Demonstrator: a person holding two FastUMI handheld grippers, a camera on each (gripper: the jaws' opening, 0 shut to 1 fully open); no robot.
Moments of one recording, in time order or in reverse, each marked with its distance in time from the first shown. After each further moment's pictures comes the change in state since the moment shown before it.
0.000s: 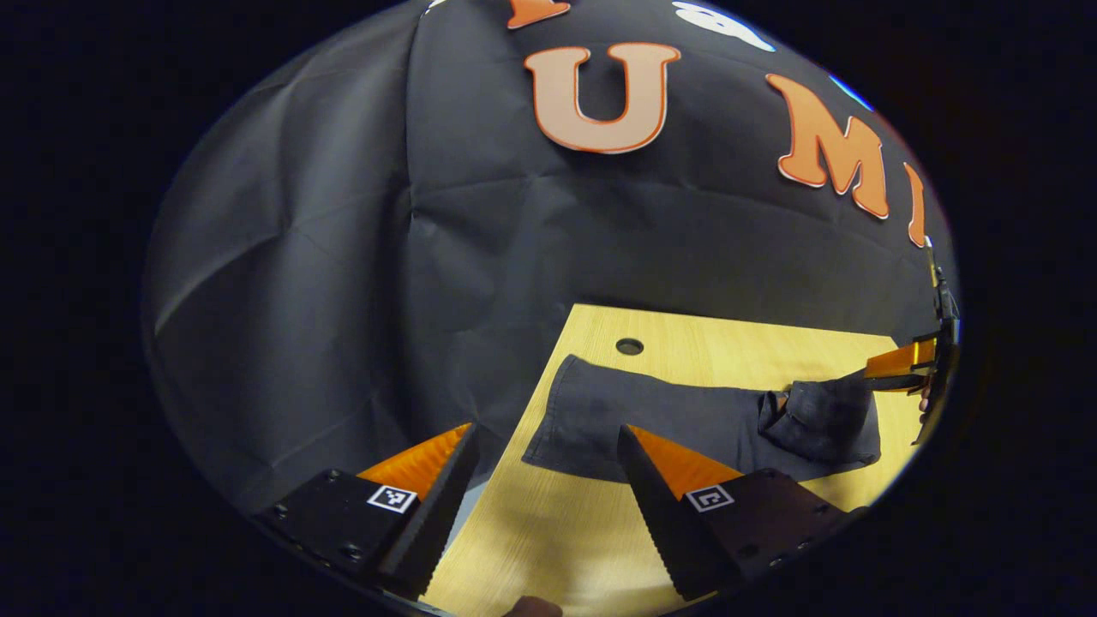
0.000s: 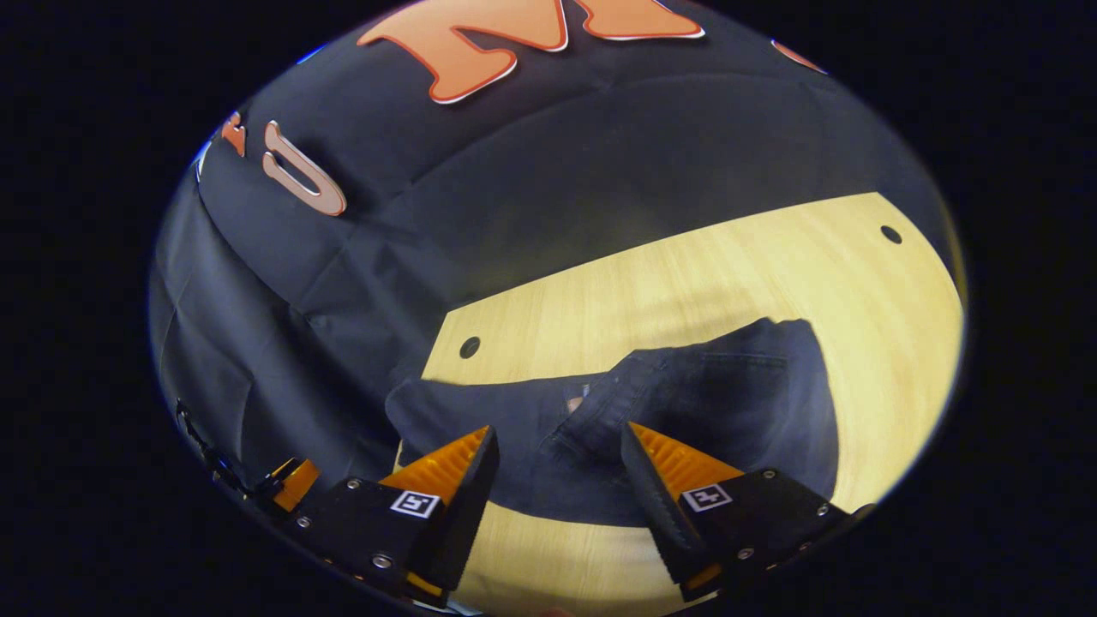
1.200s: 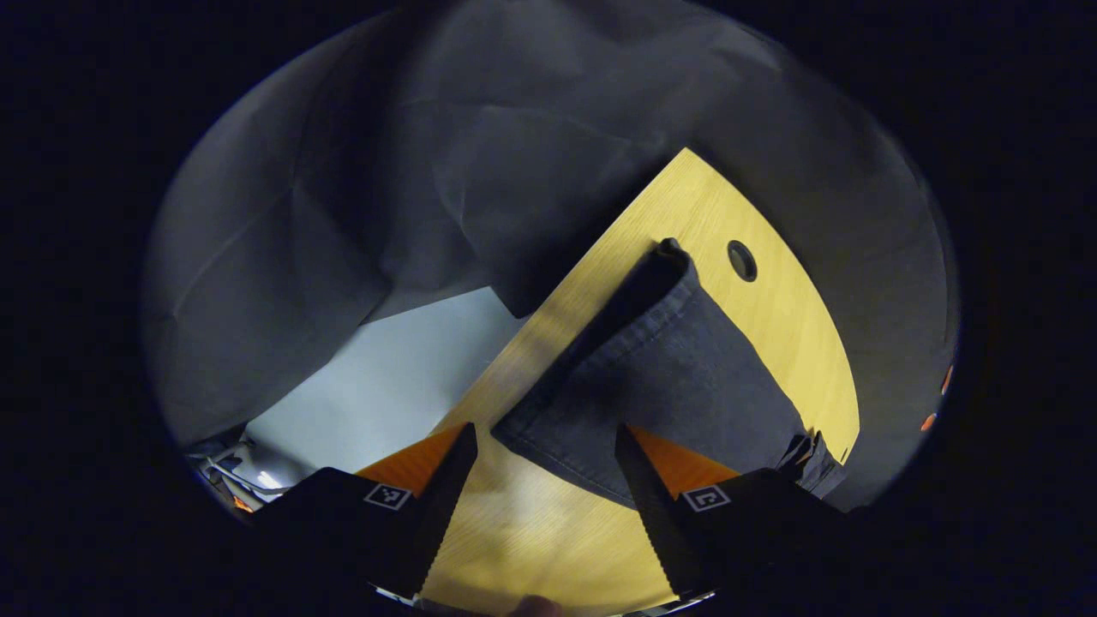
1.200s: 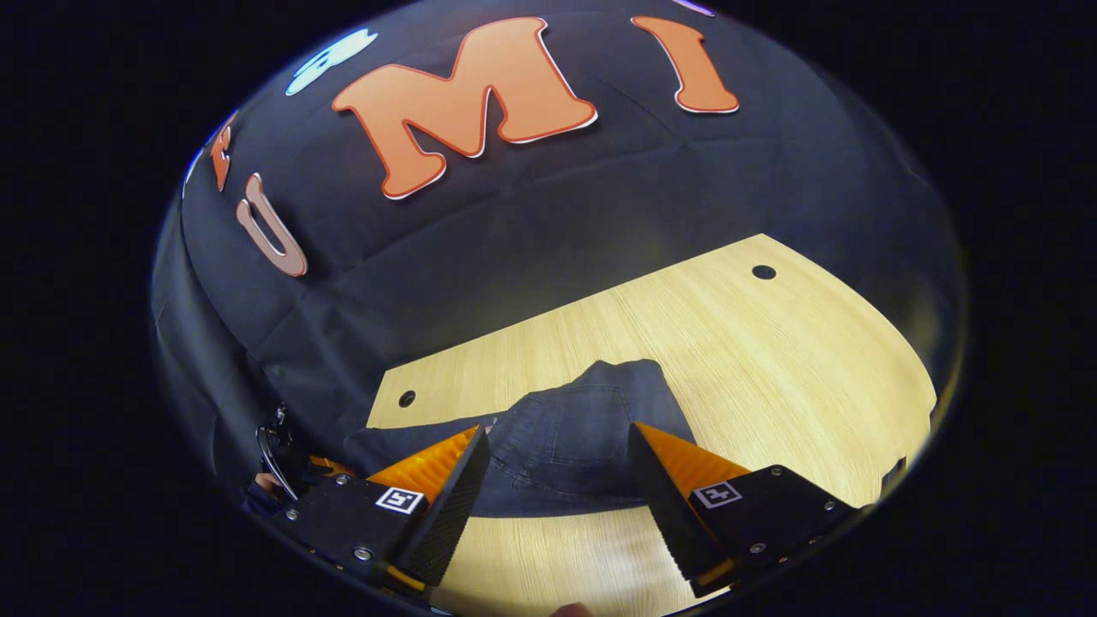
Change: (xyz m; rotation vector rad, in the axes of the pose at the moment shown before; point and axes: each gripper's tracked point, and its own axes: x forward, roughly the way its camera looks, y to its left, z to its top) left arm 0.149 0.050 -0.087 -0.465 0.723 -0.004; right arm -0.120 -0.065 0.008 0.080 -0.201 -0.225
